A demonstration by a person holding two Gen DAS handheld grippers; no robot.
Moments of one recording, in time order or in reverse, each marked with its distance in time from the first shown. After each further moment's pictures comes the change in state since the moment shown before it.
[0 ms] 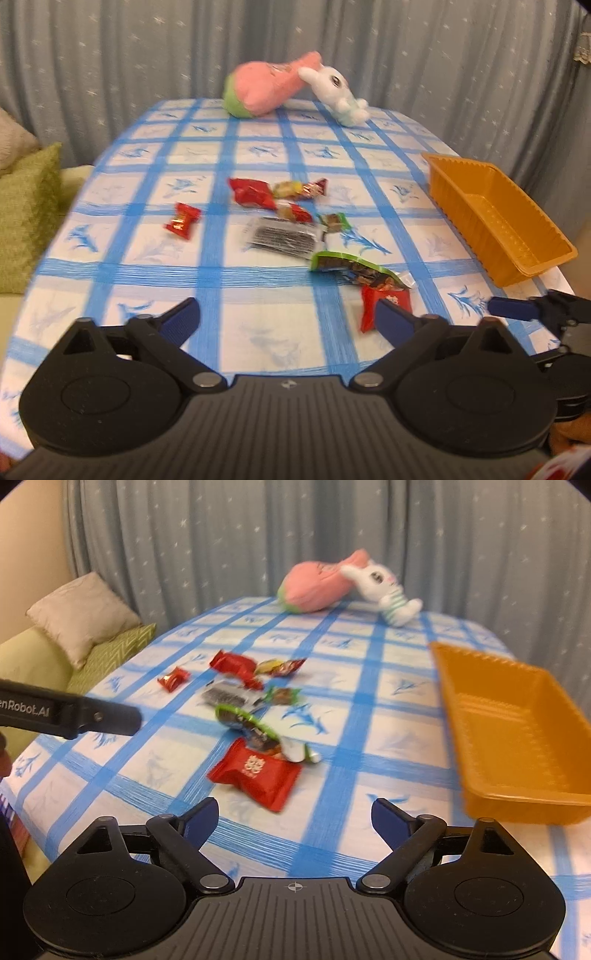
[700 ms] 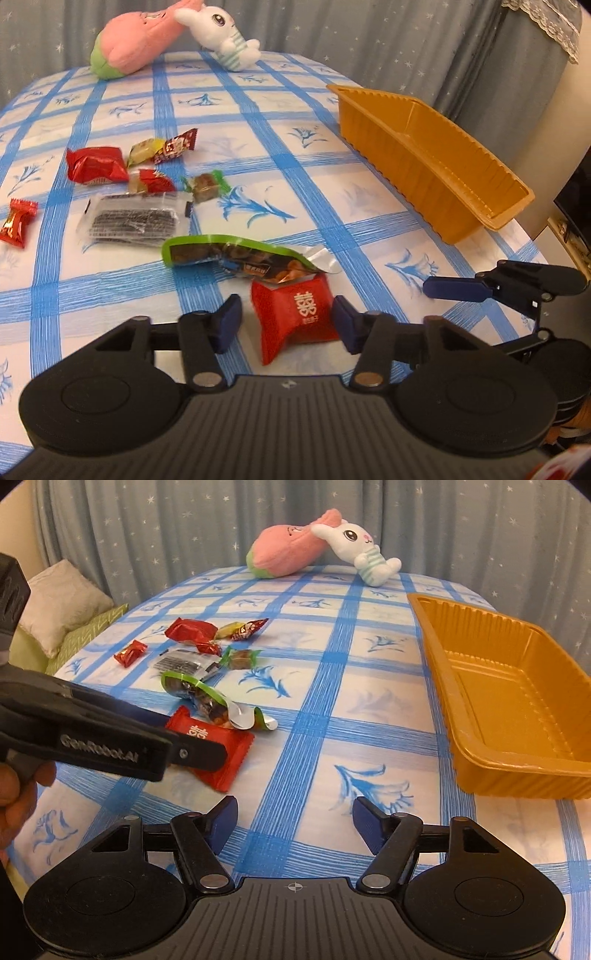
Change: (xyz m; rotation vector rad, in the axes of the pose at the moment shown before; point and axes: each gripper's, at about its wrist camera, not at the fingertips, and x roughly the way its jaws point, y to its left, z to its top) left arm 0.092 -0.047 0.003 0.151 0.118 -0.283; right arm 0.029 -0.034 -0.009 0.053 0.073 -0.051
